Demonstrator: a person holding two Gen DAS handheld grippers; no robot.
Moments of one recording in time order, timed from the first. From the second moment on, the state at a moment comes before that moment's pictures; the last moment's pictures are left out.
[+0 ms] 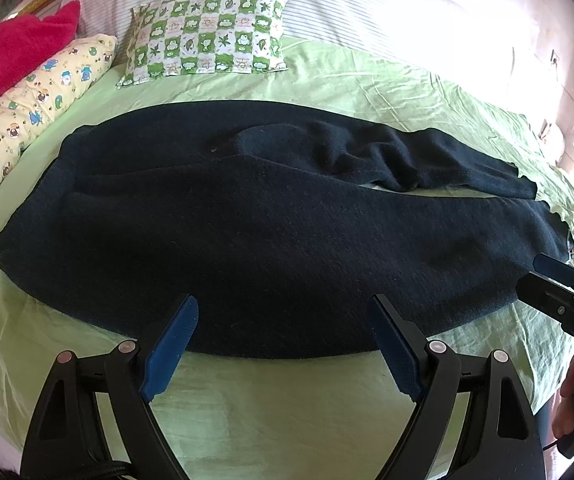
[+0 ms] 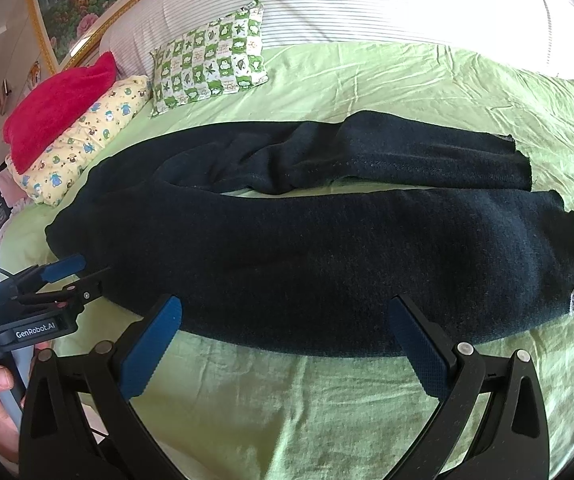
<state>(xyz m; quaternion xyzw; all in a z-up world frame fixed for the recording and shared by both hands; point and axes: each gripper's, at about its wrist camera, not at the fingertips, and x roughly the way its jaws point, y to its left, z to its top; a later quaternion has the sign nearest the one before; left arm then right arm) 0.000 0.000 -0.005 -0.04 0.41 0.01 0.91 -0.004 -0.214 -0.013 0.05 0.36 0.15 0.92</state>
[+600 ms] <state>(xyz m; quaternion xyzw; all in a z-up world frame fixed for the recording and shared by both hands) 0.007 -0.007 -0.005 -0.04 0.42 0.00 0.91 -0.002 -0.218 -0.005 0.05 0.36 0.15 0.92</state>
